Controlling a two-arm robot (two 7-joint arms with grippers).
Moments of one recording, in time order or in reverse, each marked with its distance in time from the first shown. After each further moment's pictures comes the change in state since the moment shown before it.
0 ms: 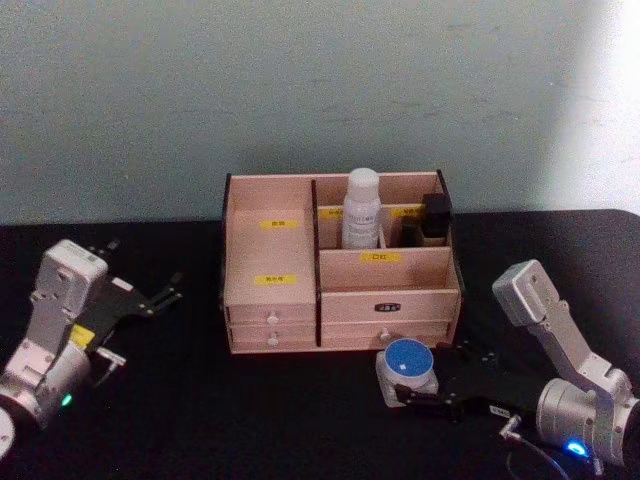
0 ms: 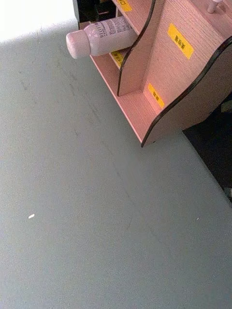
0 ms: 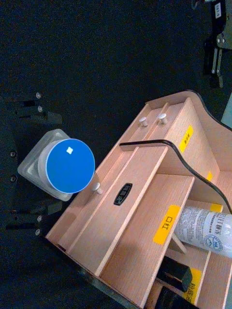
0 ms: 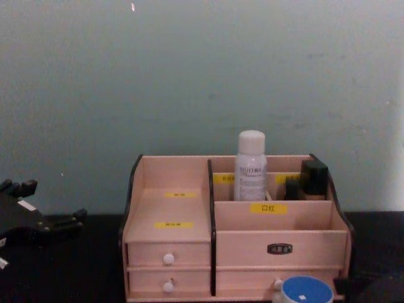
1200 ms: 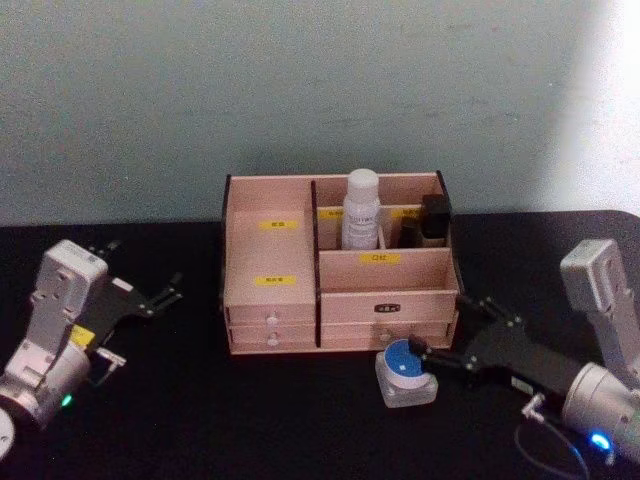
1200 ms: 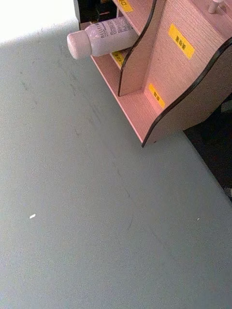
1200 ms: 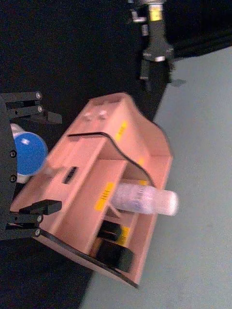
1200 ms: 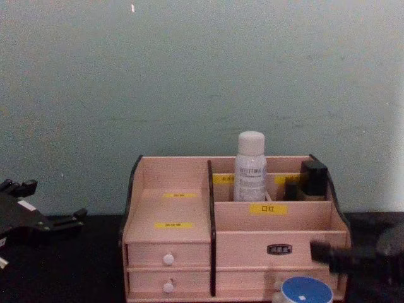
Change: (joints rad) left arm 0.000 0.000 0.000 0.000 0.000 0.000 0.000; right arm -0.103 -0.012 0.117 -0.090 0.056 -0.196 -0.026
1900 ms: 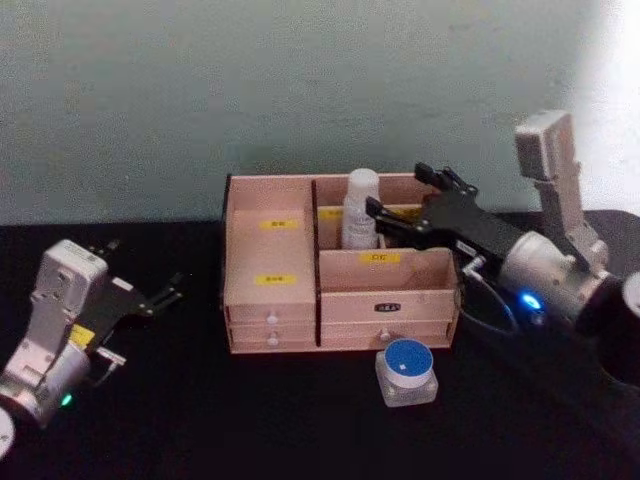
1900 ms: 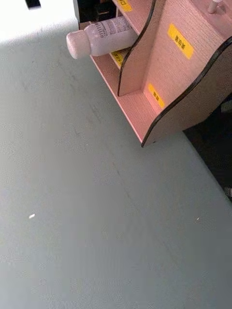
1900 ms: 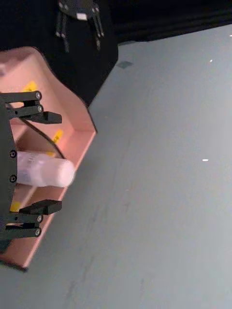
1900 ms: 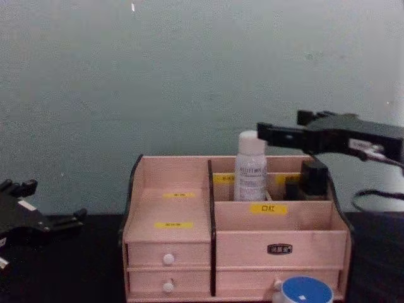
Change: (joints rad) left arm 0.000 0.000 0.000 0.000 0.000 0.000 0.000; right arm 0.351 -0.206 -0.043 0.295 -0.070 -0.097 0.038
